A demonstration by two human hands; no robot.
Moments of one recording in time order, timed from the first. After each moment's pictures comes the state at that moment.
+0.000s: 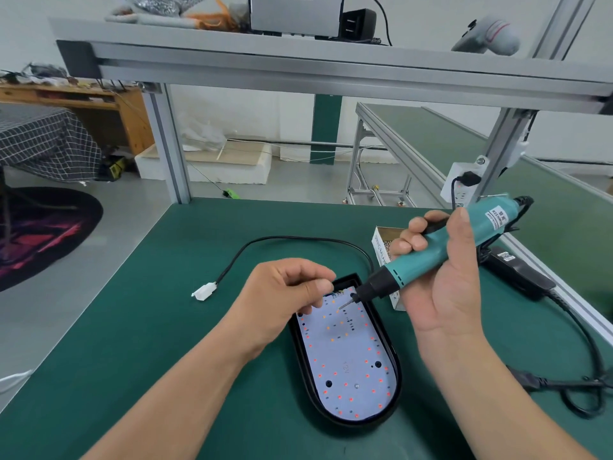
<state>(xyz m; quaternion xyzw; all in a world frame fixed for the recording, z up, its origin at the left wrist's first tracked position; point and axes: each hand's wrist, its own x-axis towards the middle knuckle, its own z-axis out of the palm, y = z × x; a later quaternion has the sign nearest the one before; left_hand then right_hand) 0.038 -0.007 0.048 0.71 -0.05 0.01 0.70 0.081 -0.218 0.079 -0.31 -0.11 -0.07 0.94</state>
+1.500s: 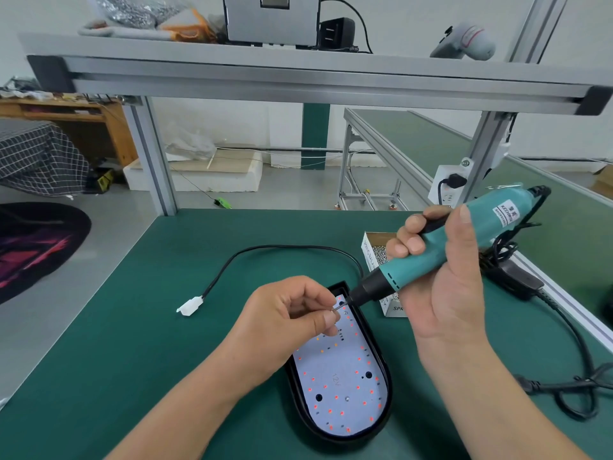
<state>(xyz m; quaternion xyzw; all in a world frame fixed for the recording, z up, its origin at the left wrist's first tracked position) 0.030 -0.020 0.039 0.73 -0.12 0.00 0.67 0.074 -0.225 0.094 -0.34 -0.17 -0.10 0.92</state>
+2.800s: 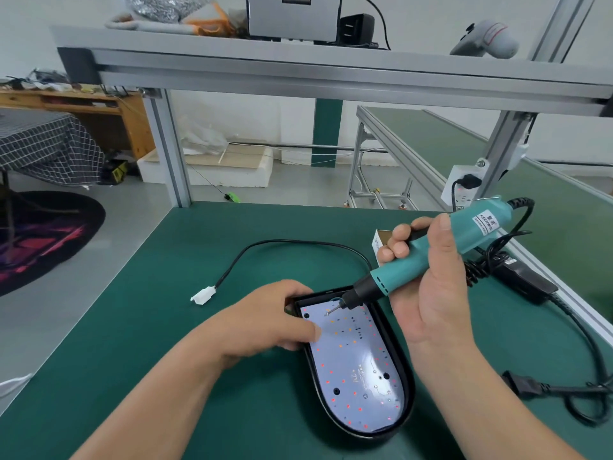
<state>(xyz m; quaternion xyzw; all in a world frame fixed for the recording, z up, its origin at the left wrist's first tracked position) 0.029 0.013 0.057 0.82 -0.01 -0.18 0.54 0.076 -0.208 0.076 -0.37 -0.12 -0.09 0.92</state>
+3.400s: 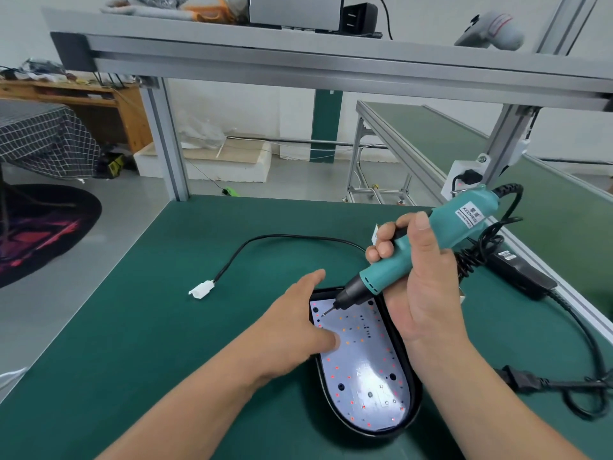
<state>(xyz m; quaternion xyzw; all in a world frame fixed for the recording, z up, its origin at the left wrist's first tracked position) 0.020 -0.021 0.040 0.83 -0.02 -0.12 0.54 0.073 -0.200 0.073 -0.44 -0.14 -0.08 0.88</state>
